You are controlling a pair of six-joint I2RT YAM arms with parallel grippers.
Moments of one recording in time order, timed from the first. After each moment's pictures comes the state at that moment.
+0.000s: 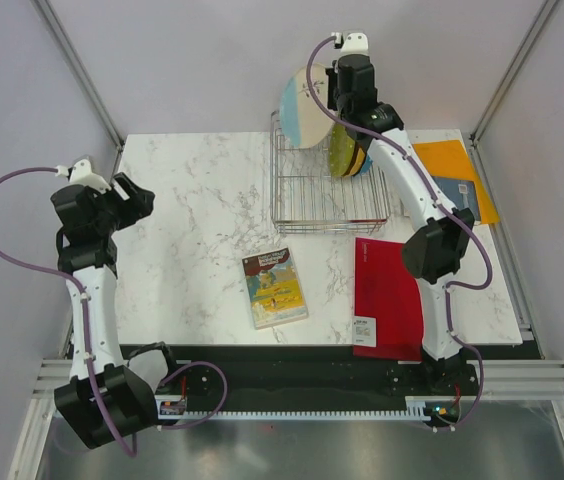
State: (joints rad) left arm 0.36 1.01 0.94 -0.29 0.35 -0.27; right arm 0.42 2.17 2.39 -0.42 0.32 0.09
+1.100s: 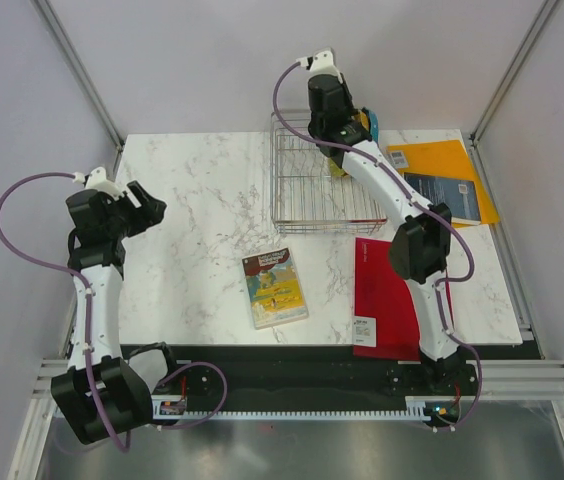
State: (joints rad) left arm 0.32 1.04 0.86 -0.26 0.35 -0.27; right arm 0.51 2.23 2.30 -0.21 0.82 -0.33
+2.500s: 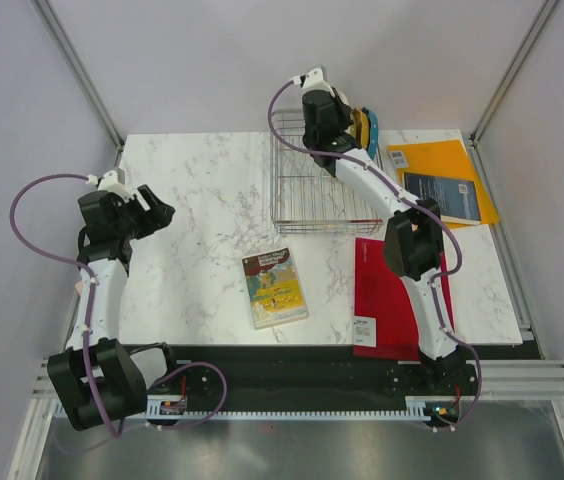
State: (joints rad) left arm 0.28 1.12 0.81 -0.20 0.36 -0.27; right arm 0.51 2.29 2.20 -0.07 0.88 -0.47
